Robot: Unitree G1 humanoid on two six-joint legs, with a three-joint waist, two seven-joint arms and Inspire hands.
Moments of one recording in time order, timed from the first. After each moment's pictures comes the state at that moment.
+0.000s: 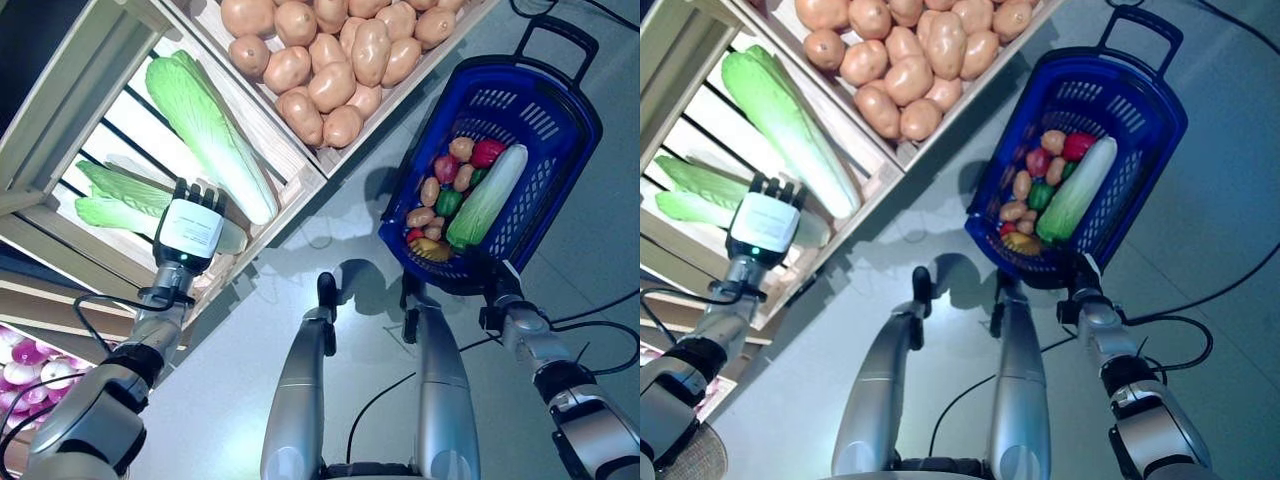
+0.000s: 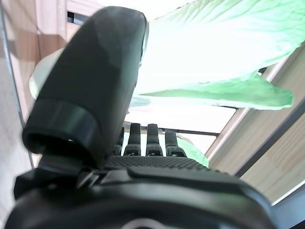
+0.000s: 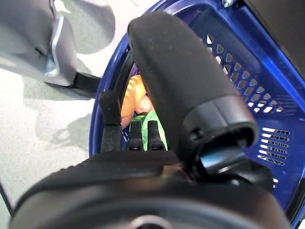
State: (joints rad) left arm -0.59 0.78 -0.66 0.84 1.07 0.29 0.66; right arm -0.49 -0.56 0.32 0.81 0.56 -0.03 -0.10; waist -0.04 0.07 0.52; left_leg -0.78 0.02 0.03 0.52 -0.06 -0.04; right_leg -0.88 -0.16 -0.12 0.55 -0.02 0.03
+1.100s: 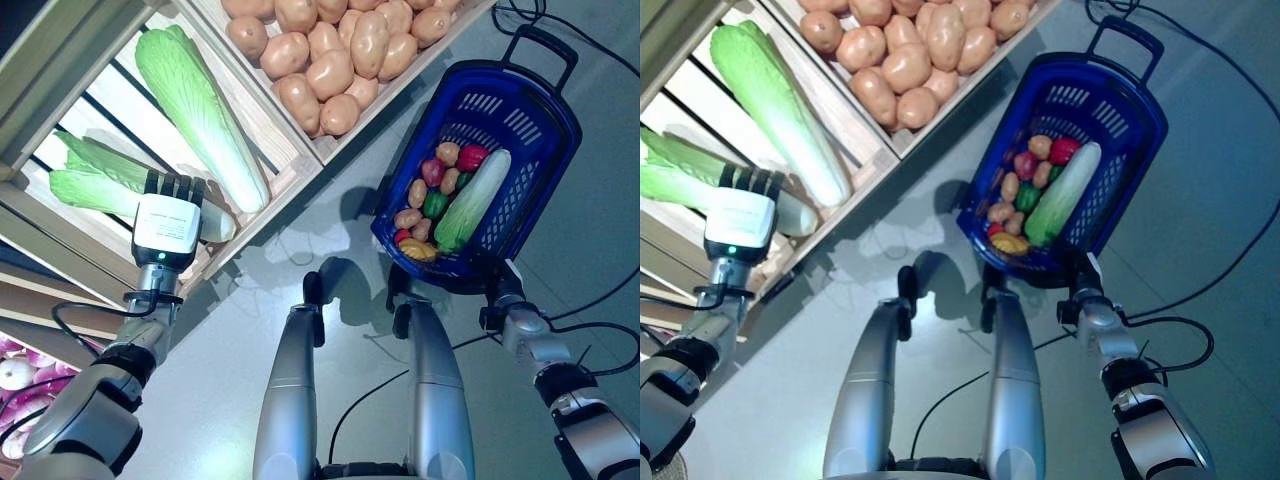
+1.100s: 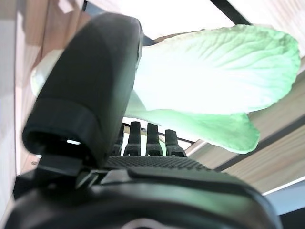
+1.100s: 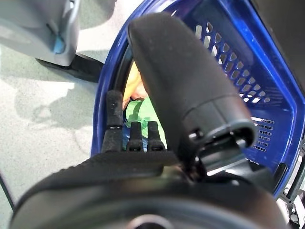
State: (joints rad) left arm -0.60 0.79 -0.64 0.91 0.85 0.25 0.85; right arm -0.47 -0.56 0.33 0.78 0.57 -0.04 -0.14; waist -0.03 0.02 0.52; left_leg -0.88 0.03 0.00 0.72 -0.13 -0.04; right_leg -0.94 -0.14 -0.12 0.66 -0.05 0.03
